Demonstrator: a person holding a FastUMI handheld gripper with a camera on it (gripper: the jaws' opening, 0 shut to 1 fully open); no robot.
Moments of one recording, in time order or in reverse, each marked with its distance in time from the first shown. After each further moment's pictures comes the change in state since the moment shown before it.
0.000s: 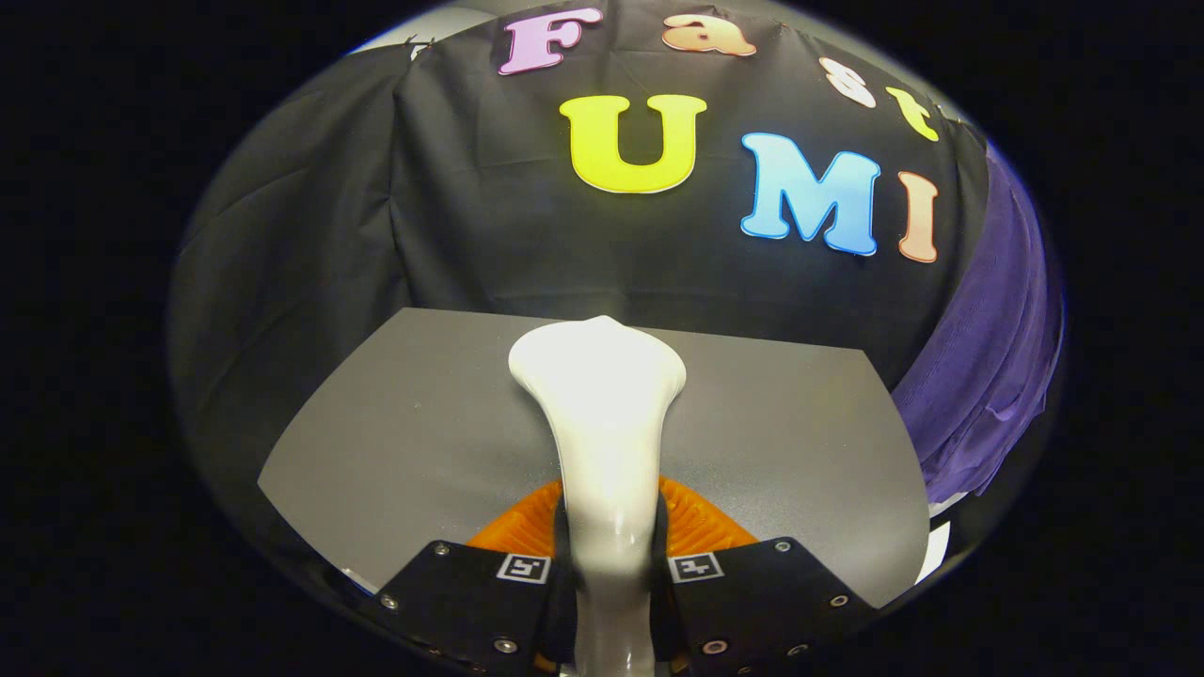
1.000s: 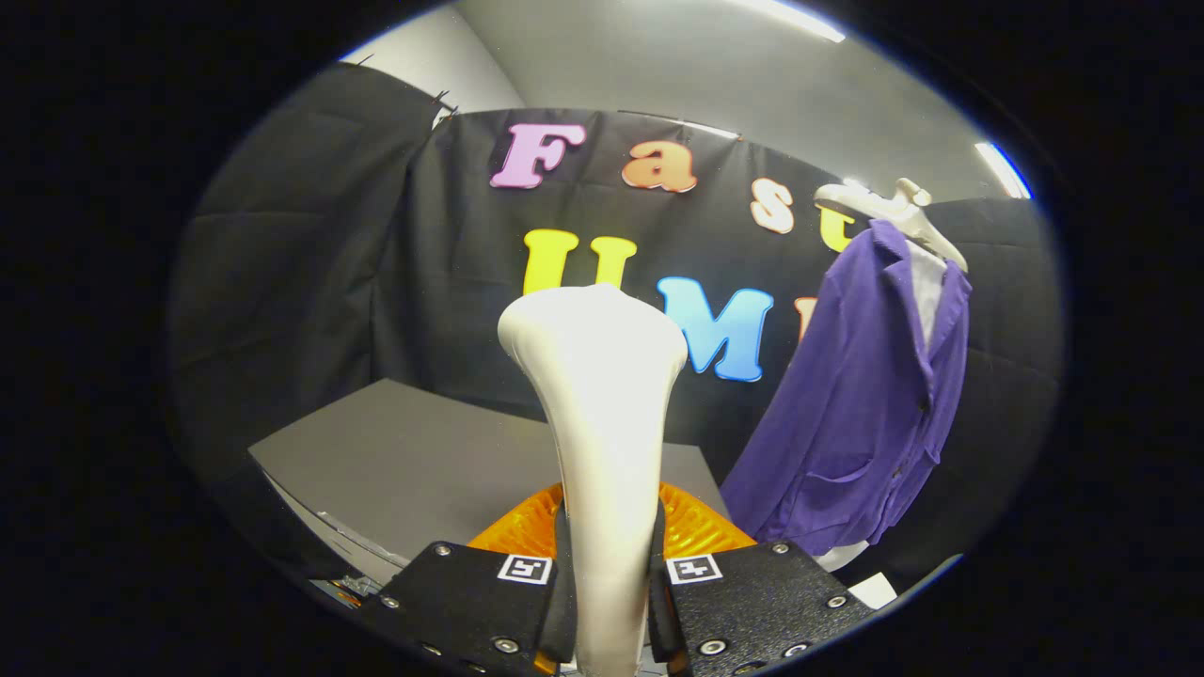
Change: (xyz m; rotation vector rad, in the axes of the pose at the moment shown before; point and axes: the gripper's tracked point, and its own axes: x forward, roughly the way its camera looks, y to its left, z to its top) arm -0.174 -0.089 0.015 -0.051 -0.484 -0.239
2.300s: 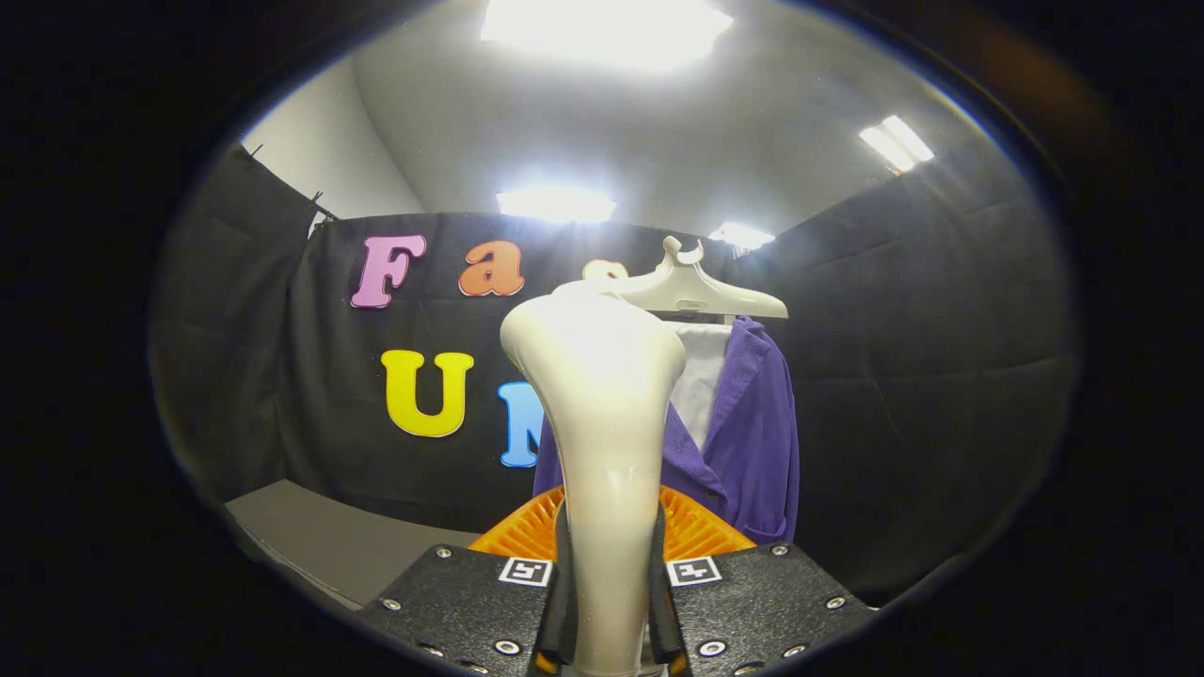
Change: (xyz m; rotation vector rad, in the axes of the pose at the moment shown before) arm -0.028 -0.275 0.086 0.140 -0.236 -0.220
